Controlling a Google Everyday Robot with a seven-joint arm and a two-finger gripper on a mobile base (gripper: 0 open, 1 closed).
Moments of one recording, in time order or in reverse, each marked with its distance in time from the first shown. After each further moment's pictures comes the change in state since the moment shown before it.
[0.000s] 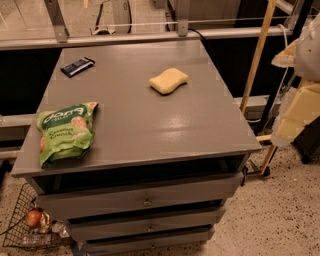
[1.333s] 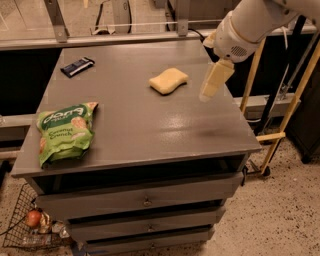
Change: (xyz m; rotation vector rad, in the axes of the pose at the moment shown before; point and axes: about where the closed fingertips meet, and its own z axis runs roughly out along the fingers) arm -0.113 -0.132 0.116 0.035 -0.244 -0.138
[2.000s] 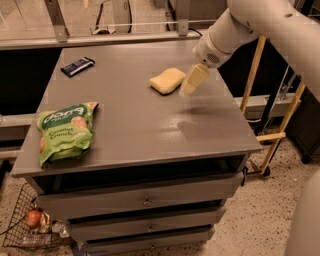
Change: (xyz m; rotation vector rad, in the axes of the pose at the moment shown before) arm -0.007 -0.049 0.081 0.013 -0.068 0.161
